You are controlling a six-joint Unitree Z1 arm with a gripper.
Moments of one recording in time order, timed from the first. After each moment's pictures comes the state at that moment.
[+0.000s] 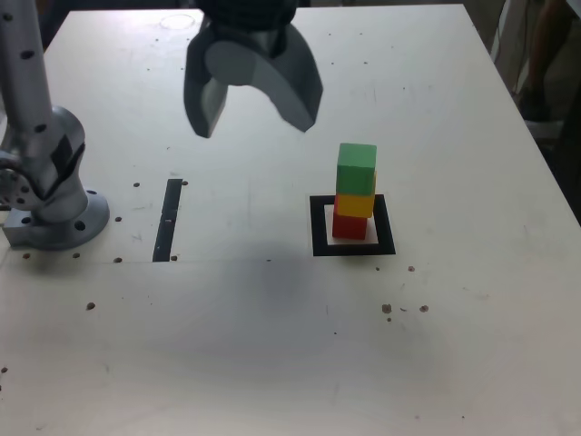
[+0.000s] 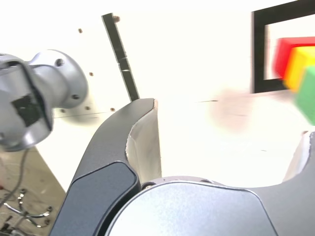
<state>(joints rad) -0.17 1.75 -1.56 1.62 0.08 -0.01</state>
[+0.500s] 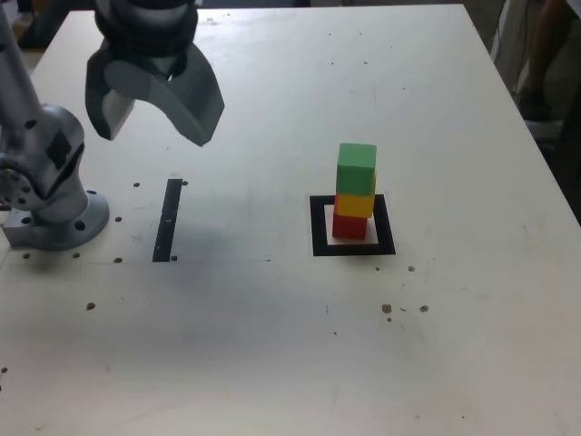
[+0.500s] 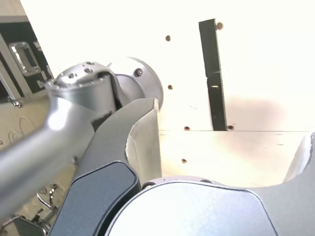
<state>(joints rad) -0.14 1.55 -1.17 1.55 0.11 0.02</state>
